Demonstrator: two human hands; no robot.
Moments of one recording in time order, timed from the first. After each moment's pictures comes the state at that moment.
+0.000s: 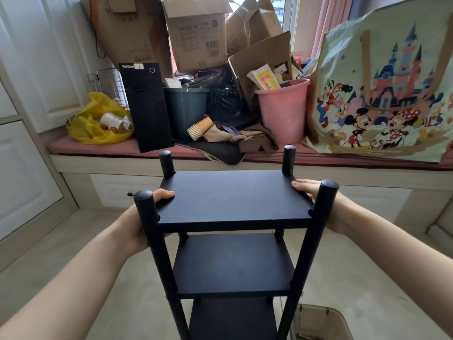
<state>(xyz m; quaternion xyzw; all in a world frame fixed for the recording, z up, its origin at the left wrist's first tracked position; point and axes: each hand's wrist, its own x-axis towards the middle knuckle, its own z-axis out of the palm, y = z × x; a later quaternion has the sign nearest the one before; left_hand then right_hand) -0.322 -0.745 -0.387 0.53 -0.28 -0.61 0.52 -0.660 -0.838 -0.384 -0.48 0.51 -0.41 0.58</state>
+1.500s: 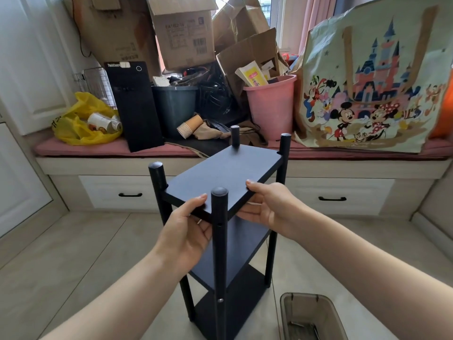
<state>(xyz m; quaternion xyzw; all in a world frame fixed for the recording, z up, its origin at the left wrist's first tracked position) -0.423 -0.729 -0.402 0.34 -0.23 -0.66 0.63 -0.591 -0.796 -0.382 -0.40 0.42 -0.42 0.70</state>
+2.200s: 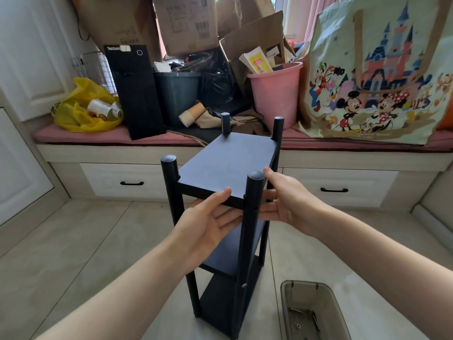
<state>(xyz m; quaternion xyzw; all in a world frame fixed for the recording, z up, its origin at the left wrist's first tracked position) -0.427 -0.721 -0.411 0.31 -0.34 -0.69 0.55 -0.607 -0.782 -0.385 -0.48 0.45 -0.37 0.66</state>
